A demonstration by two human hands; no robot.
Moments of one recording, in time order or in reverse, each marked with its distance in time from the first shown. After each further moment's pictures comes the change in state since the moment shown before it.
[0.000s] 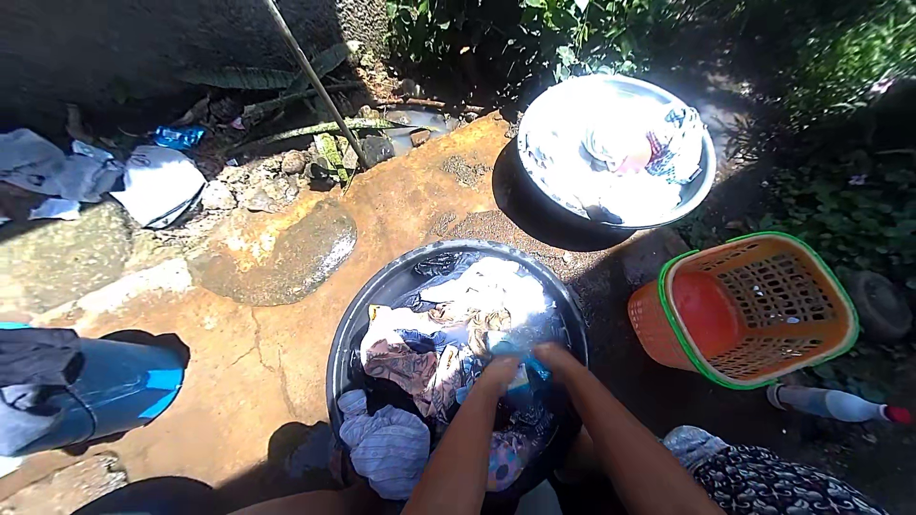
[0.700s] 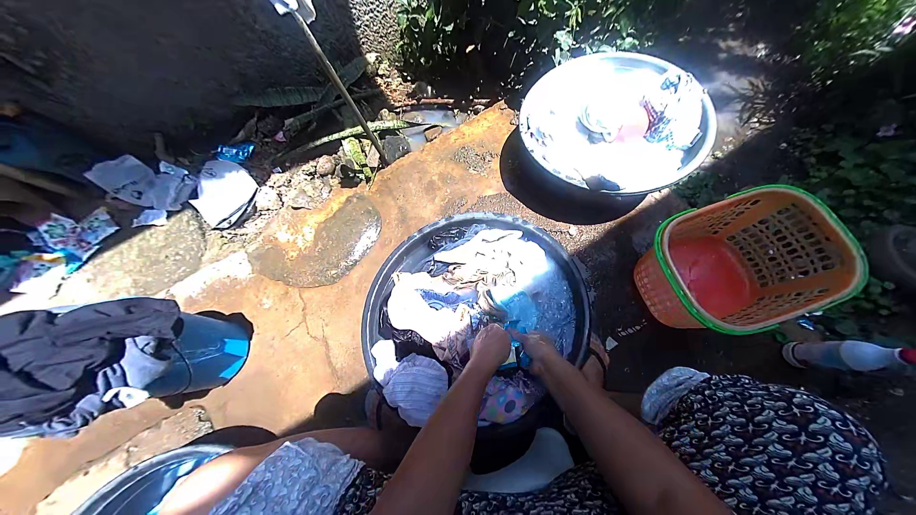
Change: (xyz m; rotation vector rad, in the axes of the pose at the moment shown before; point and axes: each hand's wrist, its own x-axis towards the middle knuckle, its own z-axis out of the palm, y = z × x) left_hand -0.089 0.009 -0.007 0.851 0.169 0.003; right_hand -0.056 0.033 0.071 0.640 0.014 -0.041
